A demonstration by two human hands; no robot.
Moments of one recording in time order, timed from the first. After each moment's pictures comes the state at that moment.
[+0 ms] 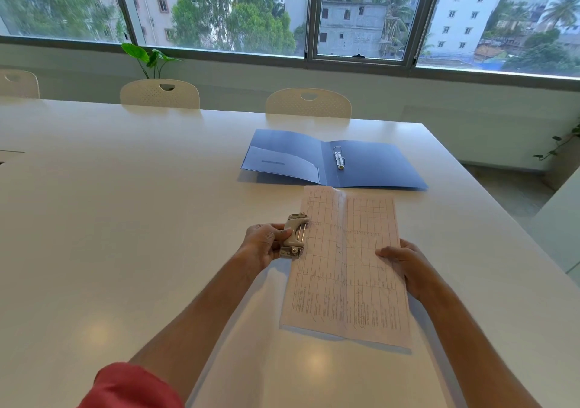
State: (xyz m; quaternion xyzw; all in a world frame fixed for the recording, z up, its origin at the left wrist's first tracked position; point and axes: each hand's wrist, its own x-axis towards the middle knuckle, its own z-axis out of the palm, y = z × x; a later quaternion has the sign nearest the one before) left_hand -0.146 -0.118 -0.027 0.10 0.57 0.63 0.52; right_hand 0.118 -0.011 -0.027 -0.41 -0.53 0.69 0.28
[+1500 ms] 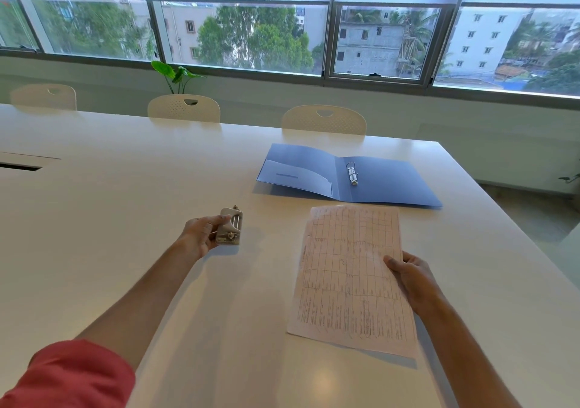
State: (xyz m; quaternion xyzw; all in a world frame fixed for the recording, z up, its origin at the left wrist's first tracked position) left_hand -0.272 -0.174 -0.012 0.04 0.62 0.69 0.38; right_hand 0.106 -0.013 -0.029 -0.43 -0.51 0.68 0.32
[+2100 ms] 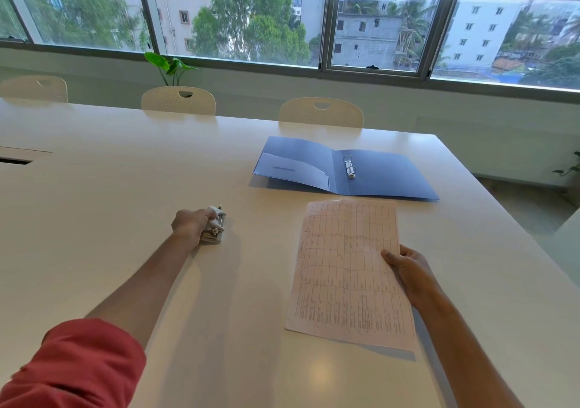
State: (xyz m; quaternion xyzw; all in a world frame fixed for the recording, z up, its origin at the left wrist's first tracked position) left_hand -0.287 -0.167 -0.021 0.04 0.81 0.55 0.21; right_hand 0.109 -0.014 -0.030 -0.43 -0.51 0.68 0.31
